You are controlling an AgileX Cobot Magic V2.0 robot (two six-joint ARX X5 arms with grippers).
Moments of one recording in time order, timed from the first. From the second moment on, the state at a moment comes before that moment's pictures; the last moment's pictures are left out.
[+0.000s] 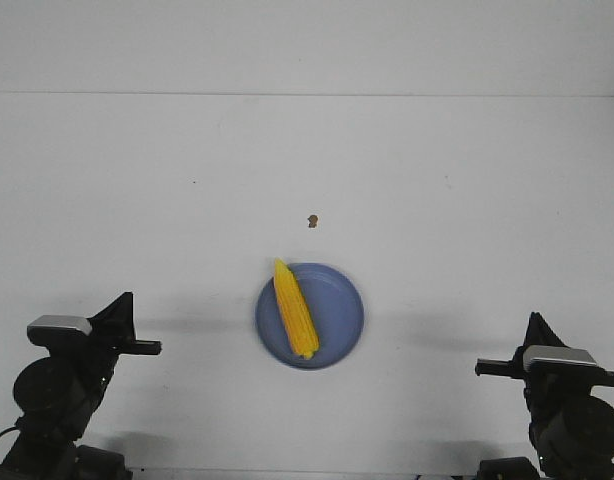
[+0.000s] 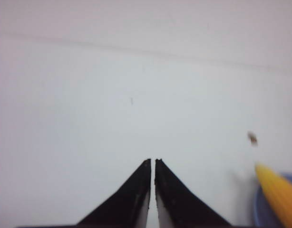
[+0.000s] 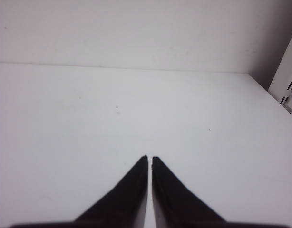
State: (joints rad) left arm -0.19 0.33 0.50 -0.23 -0.07 -0.19; right arm 0.08 0.23 0.58 -0.54 0.18 0.00
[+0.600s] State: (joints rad) left arm -0.15 0.01 0.08 -0.02 -0.08 -0.12; right arm 0.08 0.23 0.58 -0.53 0.18 0.00
